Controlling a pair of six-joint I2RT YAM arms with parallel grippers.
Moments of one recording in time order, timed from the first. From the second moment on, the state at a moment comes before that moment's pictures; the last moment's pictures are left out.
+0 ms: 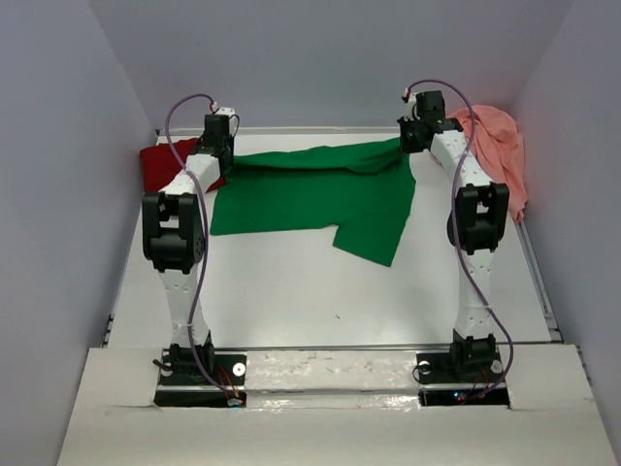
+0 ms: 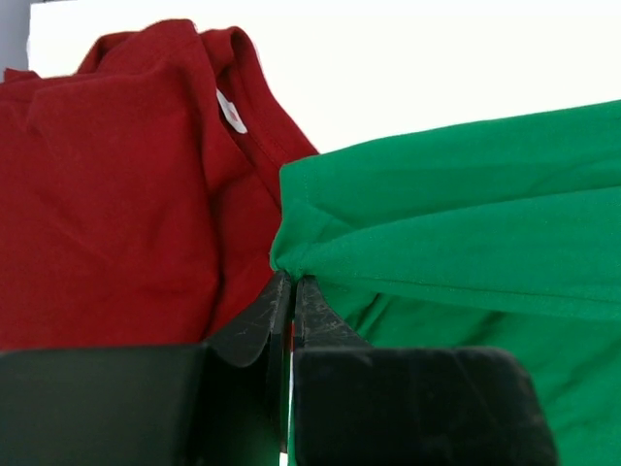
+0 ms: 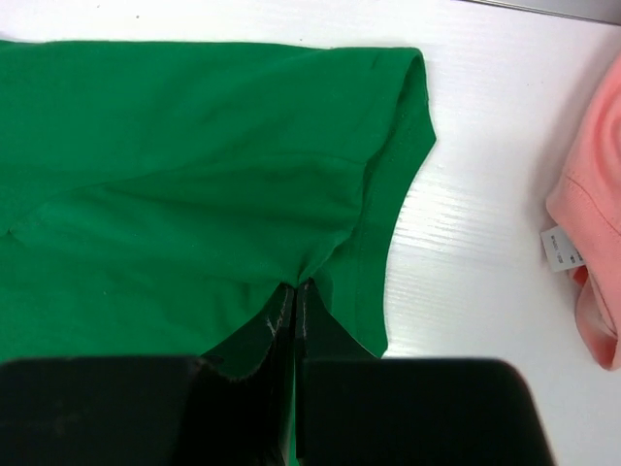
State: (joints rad) left arm -0.09 2.09 1.68 -0.23 -0.25 0.07; right arm 0.11 2.37 2.24 -0.64 -0.10 -0.03
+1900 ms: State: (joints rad) left arm -0.07 1.80 1.11 -0.34 -0.07 0.04; right arm 0.11 1.86 1.64 -0.88 -0.37 0.00
